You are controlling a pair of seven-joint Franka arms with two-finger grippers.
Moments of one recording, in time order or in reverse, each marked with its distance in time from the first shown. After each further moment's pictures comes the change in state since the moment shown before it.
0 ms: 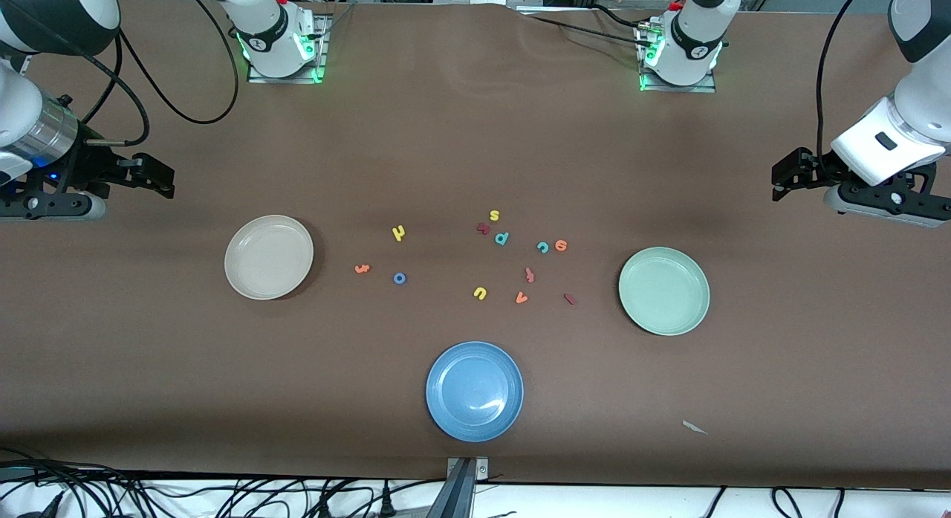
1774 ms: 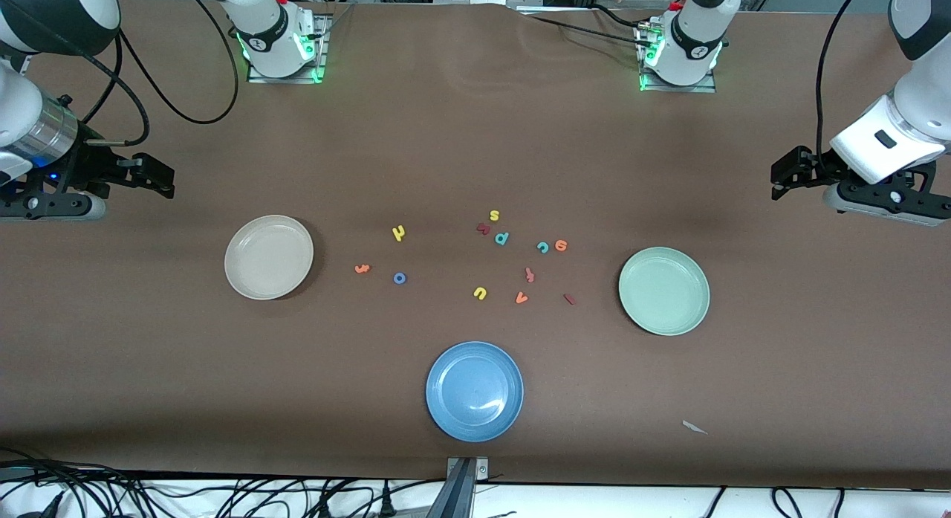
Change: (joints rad) left arm -0.001 0.000 -0.004 0.008 0.000 -0.006 0.000; right arm 0.000 0.000 0.000 0.000 0.000 0.000 0.000
